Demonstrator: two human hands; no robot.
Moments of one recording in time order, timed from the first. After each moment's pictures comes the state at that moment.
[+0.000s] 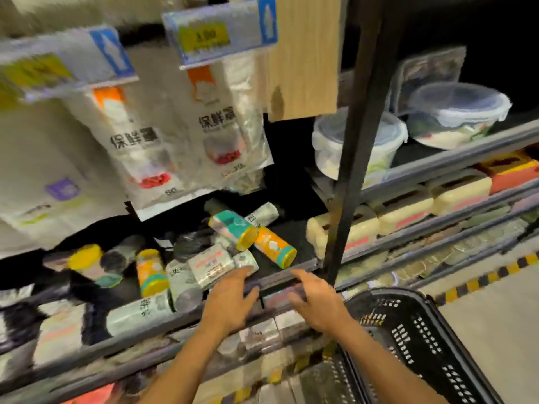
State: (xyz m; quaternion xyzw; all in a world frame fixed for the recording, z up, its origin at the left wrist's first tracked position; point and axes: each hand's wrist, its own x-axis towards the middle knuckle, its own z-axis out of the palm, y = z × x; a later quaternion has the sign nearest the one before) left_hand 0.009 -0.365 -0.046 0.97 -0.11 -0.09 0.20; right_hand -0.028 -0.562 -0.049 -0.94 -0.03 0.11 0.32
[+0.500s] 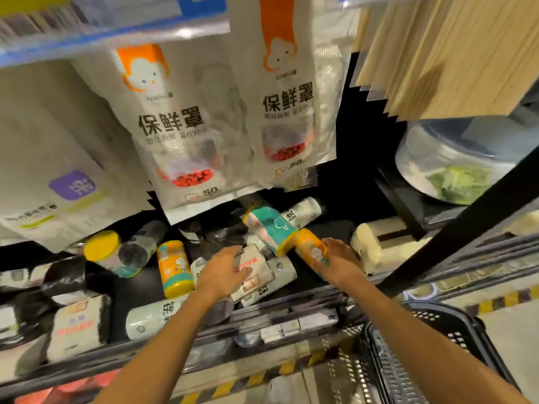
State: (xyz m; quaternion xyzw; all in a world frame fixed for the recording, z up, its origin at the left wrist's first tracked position) left_hand 0.134 -0.268 -0.076 0.96 0.00 -0.18 0.22; right_hand 0.140 -0.520 -0.103 -0.95 0.08 0.16 0.24
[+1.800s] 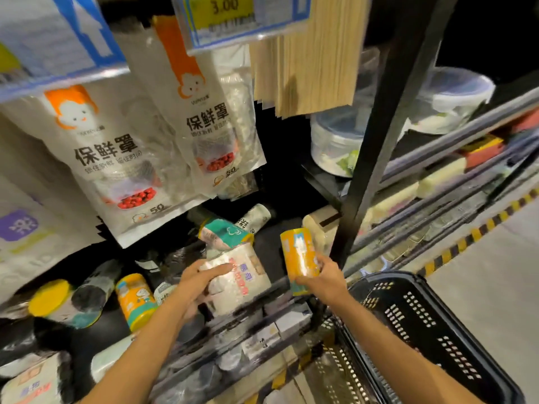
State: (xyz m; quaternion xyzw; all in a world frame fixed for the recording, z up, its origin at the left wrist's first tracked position) left_hand 0.115 -0.299 -0.060 0.71 0.17 -0.24 0.64; right_hand 0.033 -0.545 -0.083 -0.79 0.27 0.04 0.55
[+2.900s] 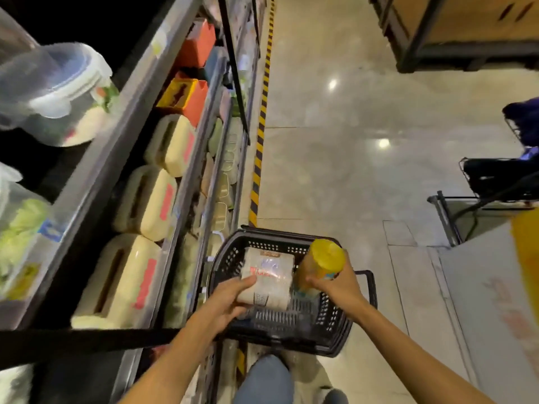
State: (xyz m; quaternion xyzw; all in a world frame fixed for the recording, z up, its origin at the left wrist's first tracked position) left_hand 0.001 -0.690 -0.137 0.64 -0.07 -0.68 0.36; right_hand -0.229 -0.748 -0.139 -0.48 0.59 -0.28 0.58
